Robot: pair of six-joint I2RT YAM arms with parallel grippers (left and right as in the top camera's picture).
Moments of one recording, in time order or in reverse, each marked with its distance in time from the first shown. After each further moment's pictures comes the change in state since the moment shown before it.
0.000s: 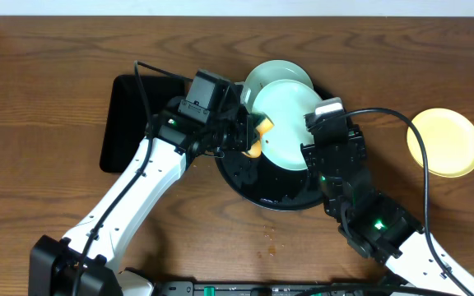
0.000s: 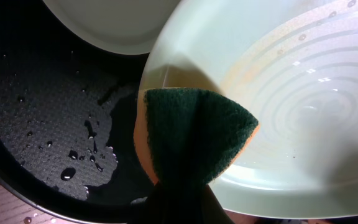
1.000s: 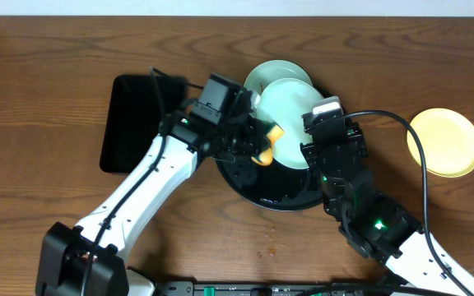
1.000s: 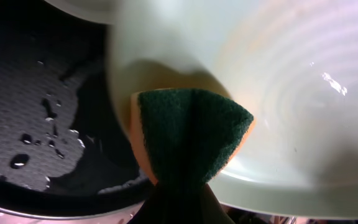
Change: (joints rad) left arm -0.049 0.048 -0.001 0.016 0.072 -0.105; right arm 0.000 0.000 0.000 0.032 0.008 -0.069
